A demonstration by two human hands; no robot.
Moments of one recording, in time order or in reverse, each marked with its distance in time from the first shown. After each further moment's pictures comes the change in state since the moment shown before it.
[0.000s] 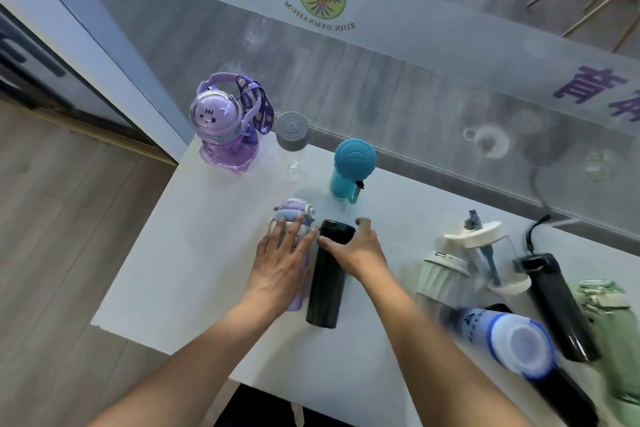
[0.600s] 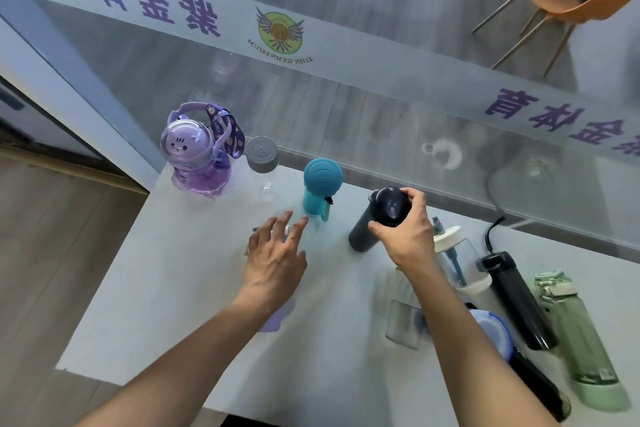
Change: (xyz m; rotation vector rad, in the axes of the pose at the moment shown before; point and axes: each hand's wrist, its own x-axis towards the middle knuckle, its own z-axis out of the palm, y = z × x) left_hand 0.030 0.034 -0.044 -0.116 0.060 -0.044; right_hand -0.023 0.019 -0.121 0.277 0.453 -0.233
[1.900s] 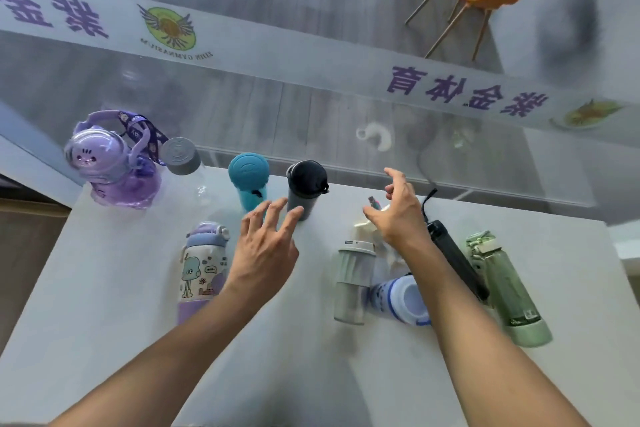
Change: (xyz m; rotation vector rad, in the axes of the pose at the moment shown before) left_hand 0.006 0.092 0.002 0.044 0.142 0.279; right_hand 0.025 0.061 -0.086 -0.168 0.045 -0.091
